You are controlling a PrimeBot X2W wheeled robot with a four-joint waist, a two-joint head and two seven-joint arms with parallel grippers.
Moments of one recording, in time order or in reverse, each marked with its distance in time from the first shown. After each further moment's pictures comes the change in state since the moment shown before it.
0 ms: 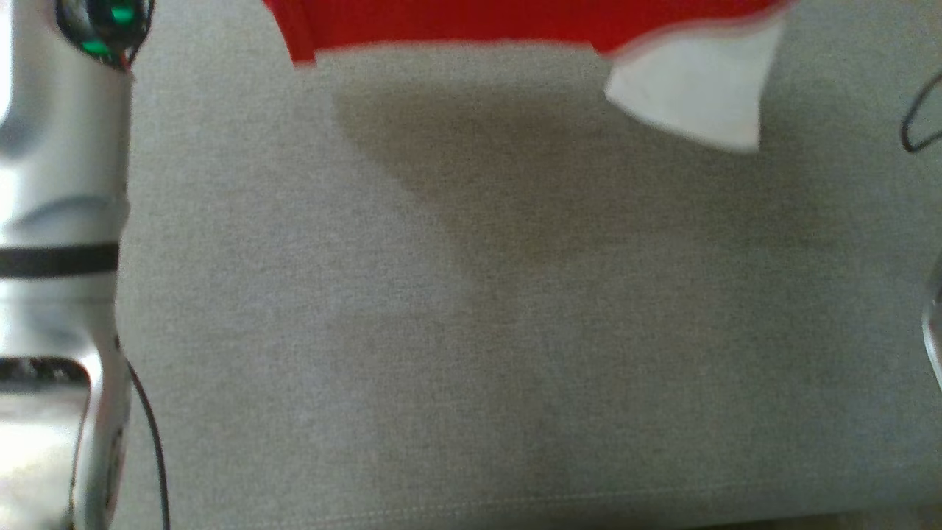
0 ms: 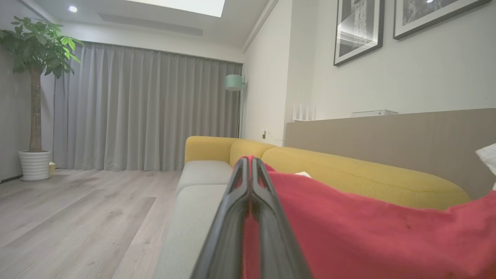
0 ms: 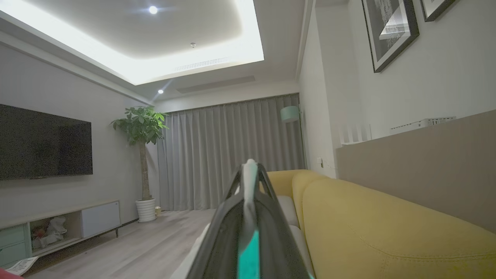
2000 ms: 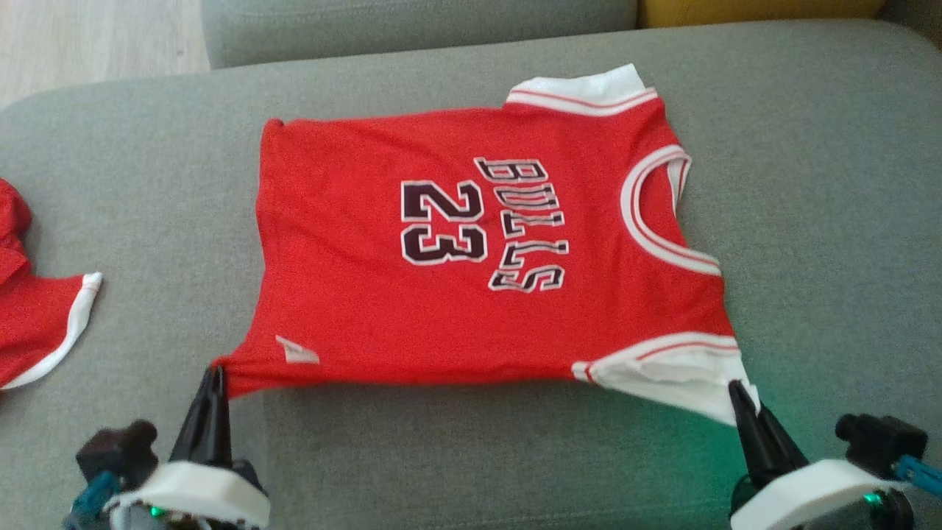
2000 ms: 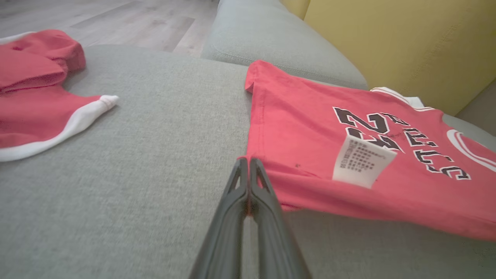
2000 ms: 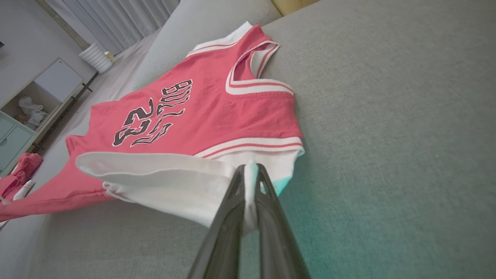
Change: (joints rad) left arm 1.237 -0.116 0.242 -0.344 0.088 -0.051 0.044; right arm 1.531 0.119 -0.071 -0.546 0.085 0.000 0.183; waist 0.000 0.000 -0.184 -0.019
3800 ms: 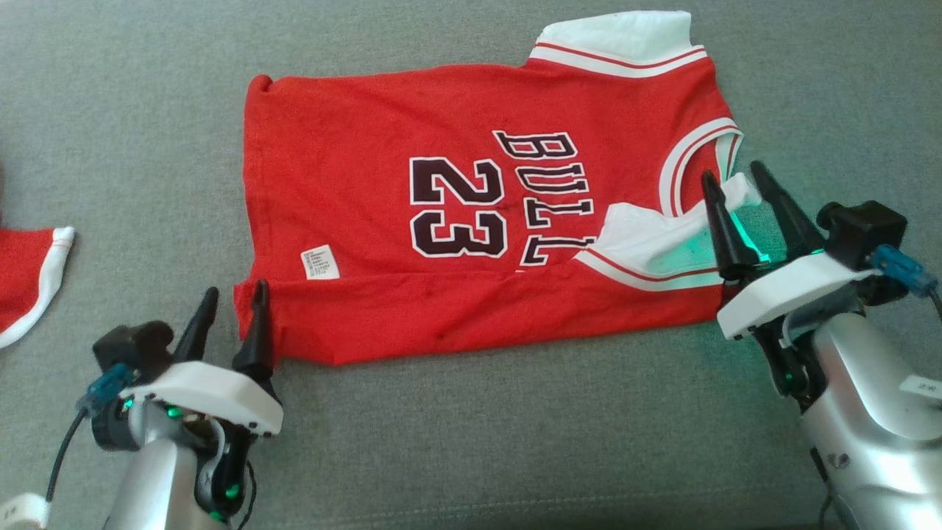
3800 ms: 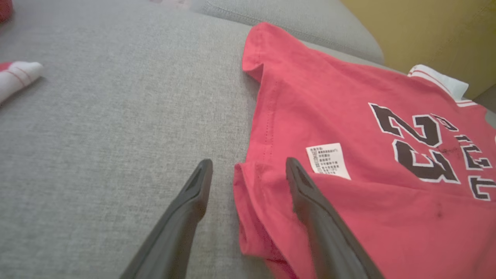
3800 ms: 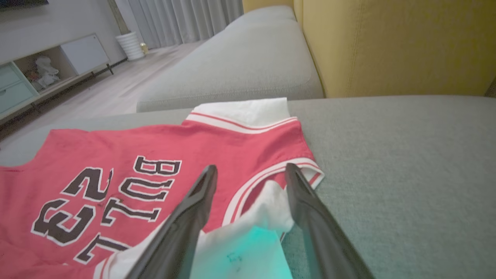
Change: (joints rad) left arm -0.229 0.029 -0.078 0.129 -0.078 0.003 0.092; right arm -0.636 -0.202 0.277 0.488 -0.013 0.000 -0.277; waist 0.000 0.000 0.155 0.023
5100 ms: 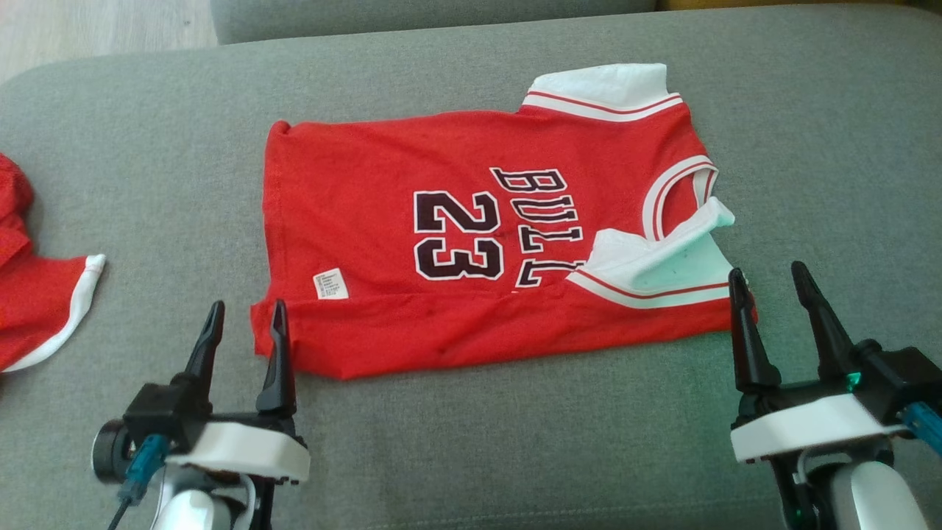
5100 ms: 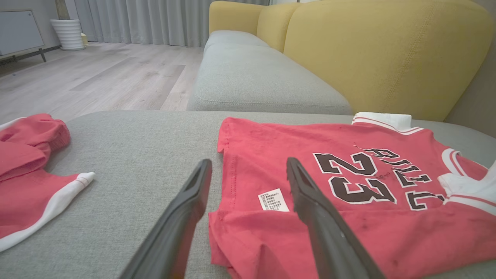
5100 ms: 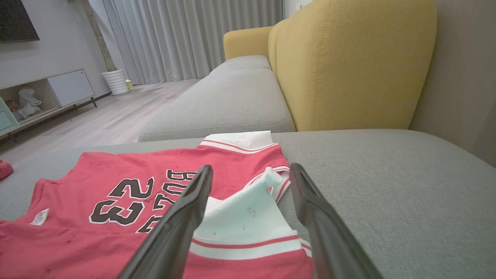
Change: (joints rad) left arm 0.186 -0.015 -0.066 -0.275 0.188 0.119 -0.136; right arm 0.477 0.204 -0.294 -0.534 -0.289 0.000 0.072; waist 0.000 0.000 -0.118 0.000
